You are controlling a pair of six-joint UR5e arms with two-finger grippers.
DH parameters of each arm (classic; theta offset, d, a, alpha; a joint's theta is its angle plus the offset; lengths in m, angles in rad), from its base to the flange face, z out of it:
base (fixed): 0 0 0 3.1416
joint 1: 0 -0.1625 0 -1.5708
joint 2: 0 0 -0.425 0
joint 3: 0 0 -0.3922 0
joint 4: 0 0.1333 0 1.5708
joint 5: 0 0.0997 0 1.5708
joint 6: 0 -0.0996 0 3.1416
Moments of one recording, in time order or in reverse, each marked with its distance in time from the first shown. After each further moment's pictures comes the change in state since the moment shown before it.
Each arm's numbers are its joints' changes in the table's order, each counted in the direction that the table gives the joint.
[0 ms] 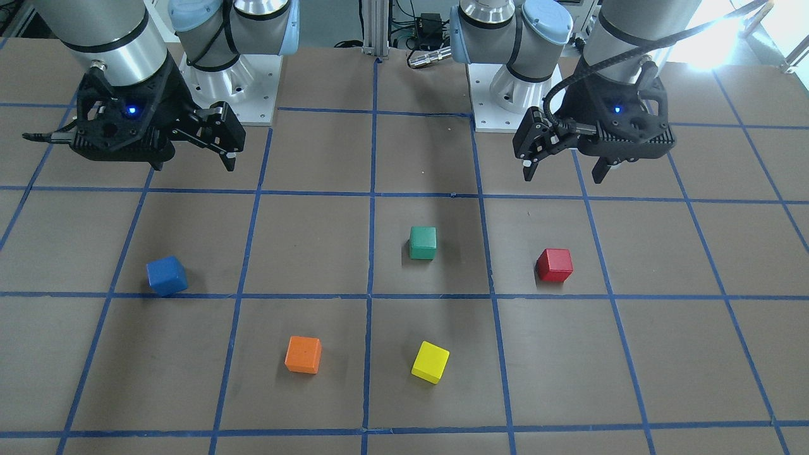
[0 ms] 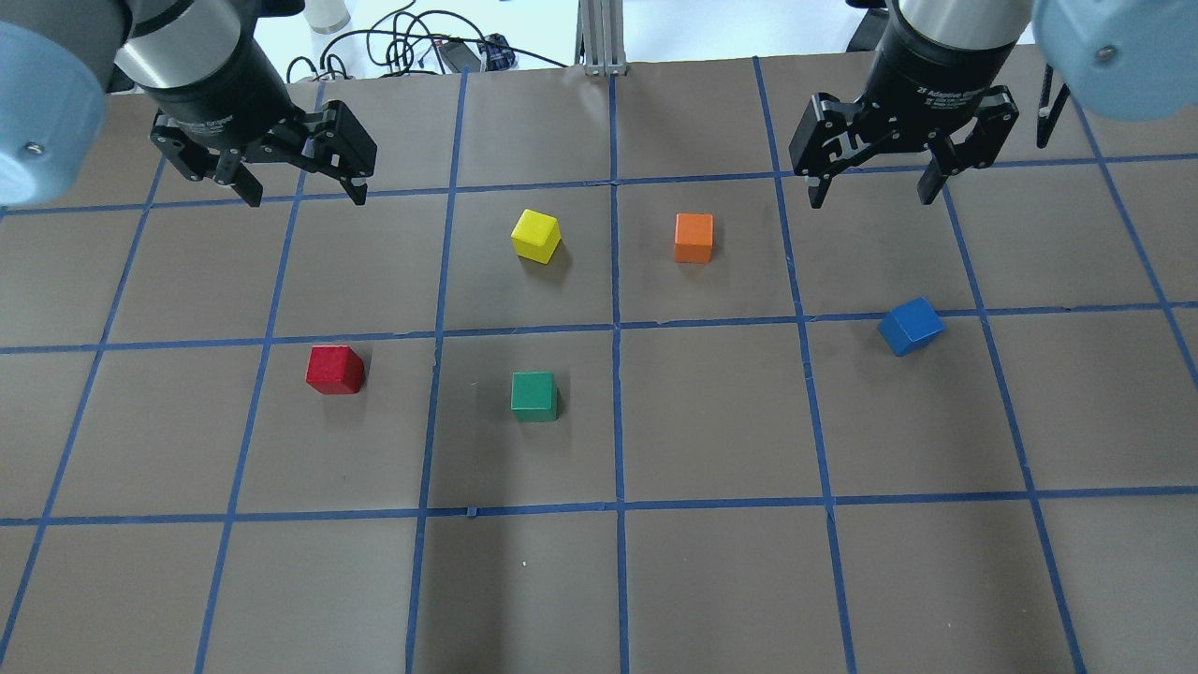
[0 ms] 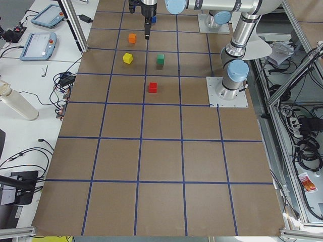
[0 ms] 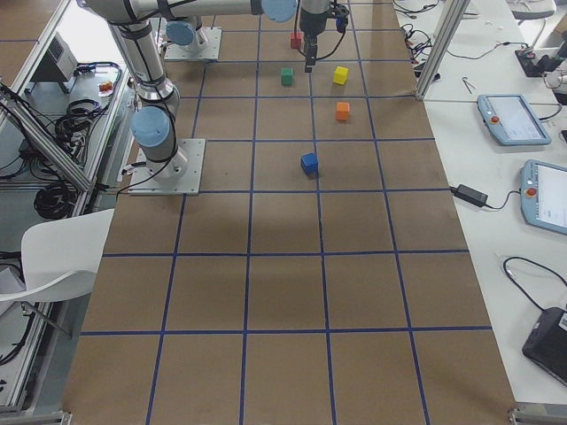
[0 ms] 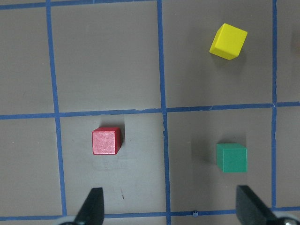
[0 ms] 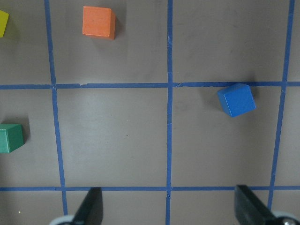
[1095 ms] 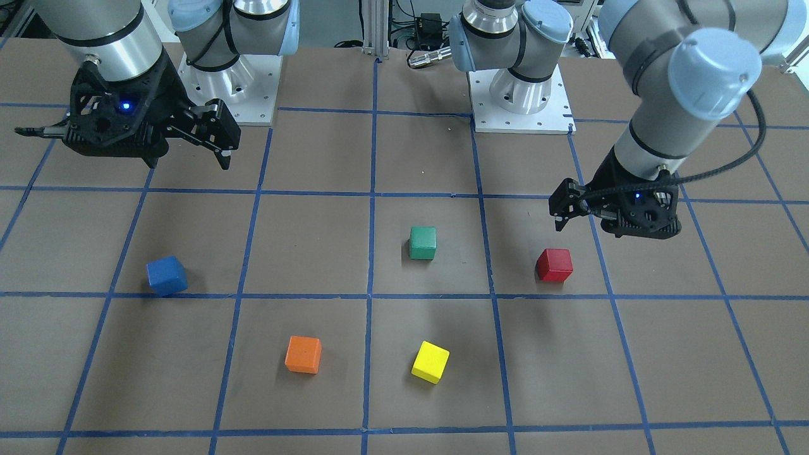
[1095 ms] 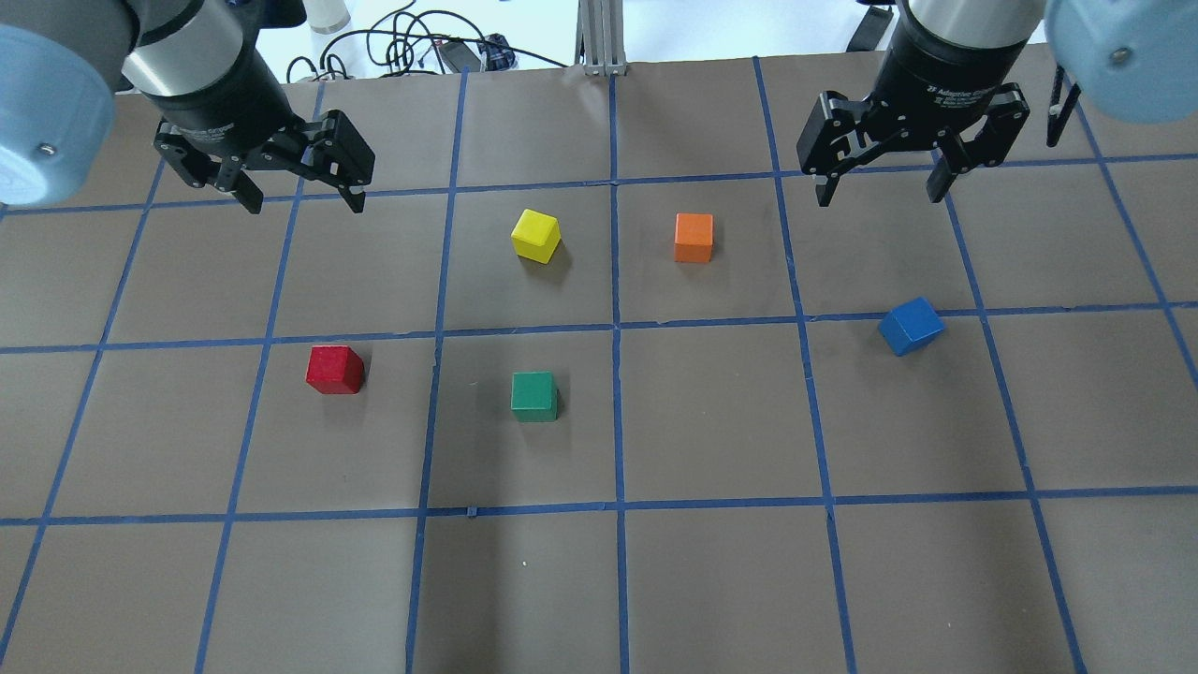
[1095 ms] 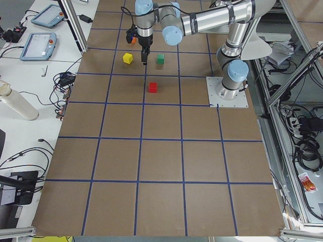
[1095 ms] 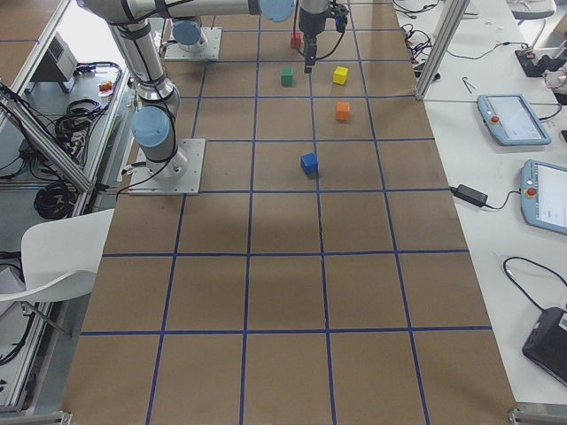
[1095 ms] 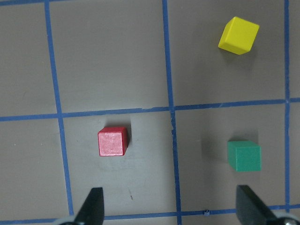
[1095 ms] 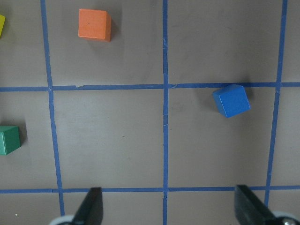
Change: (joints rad) left arm -0.180 -0.066 -0.286 0.289 0.002 -0.279; right arm 0.007 -0.010 0.004 -0.005 -0.007 0.000
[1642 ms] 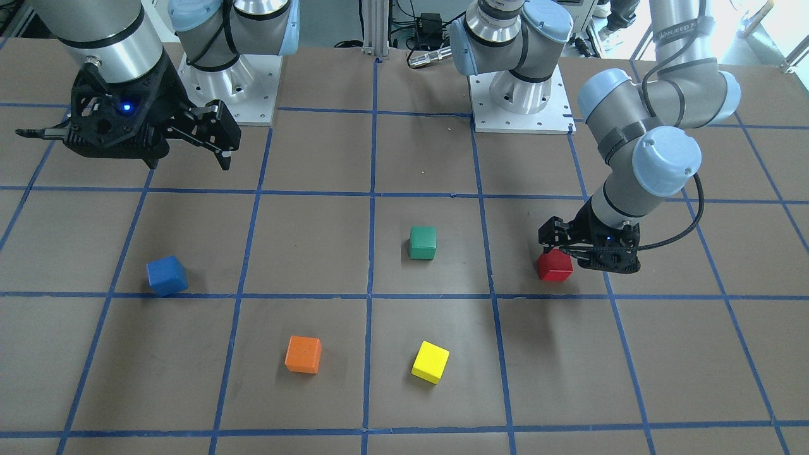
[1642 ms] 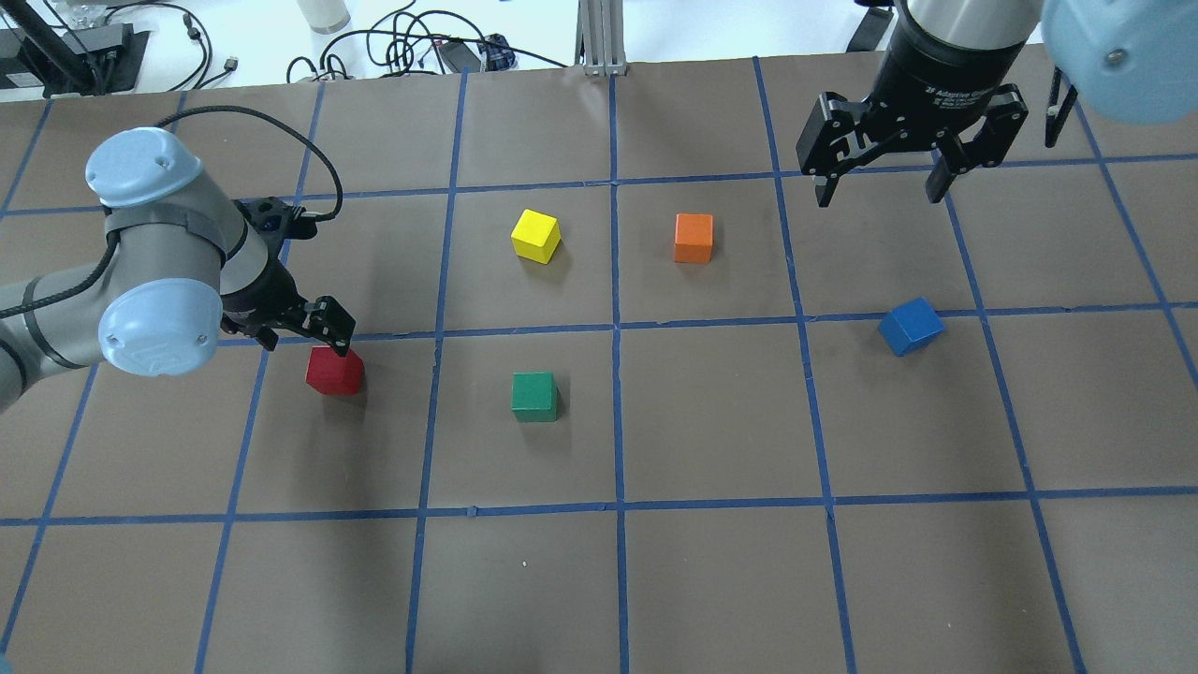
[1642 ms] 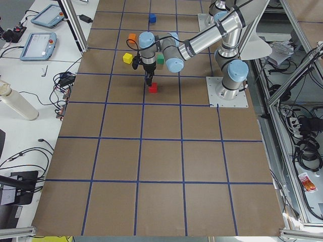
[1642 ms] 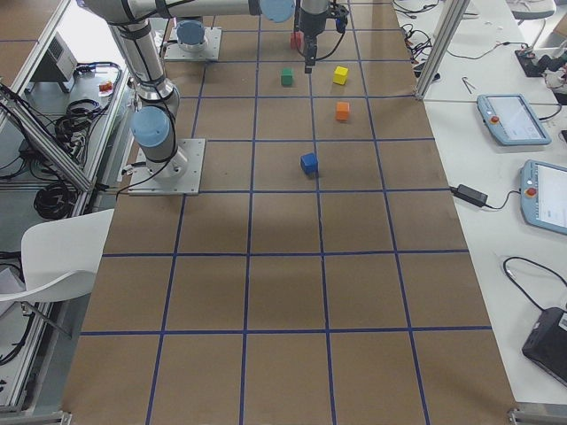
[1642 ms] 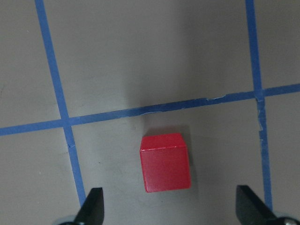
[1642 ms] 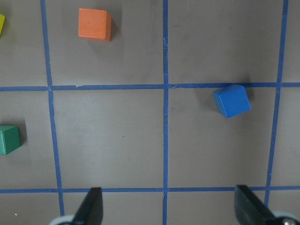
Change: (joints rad) left arm -0.058 -0.125 -0.192 0.220 0.006 -0.053; right arm 0.000 0.002 0.000 0.000 0.000 0.001
